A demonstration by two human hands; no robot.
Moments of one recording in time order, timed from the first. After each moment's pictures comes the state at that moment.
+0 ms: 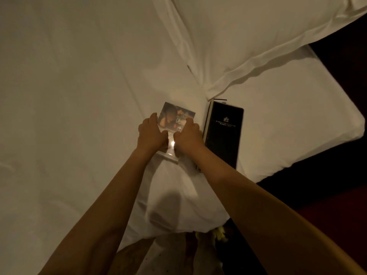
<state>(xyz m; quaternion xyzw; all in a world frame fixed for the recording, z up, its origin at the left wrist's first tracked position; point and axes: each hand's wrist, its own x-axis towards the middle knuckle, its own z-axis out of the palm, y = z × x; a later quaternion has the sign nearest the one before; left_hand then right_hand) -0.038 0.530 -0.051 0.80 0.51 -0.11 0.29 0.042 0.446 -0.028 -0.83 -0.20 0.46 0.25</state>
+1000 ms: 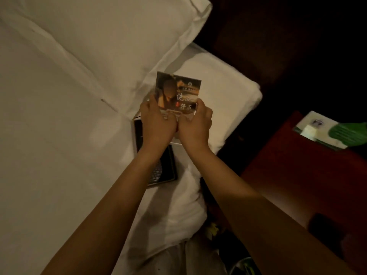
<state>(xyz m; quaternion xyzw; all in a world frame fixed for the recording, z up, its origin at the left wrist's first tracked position) 0.132 0.369 0.031 0.84 0.32 0.07 0.43 0.151 0.295 0.039 -0.82 0.08 0.16 0.54</state>
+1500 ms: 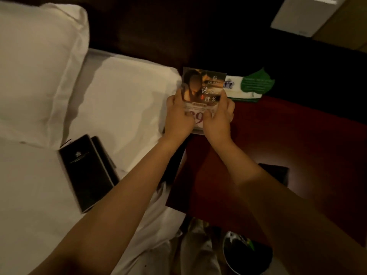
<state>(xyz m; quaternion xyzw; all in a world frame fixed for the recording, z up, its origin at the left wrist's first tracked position) 0.191 0.137 0.000 0.88 0.09 -0.07 0.47 0.176 0.045 -0.004 -0.85 0.21 0.02 0.48</state>
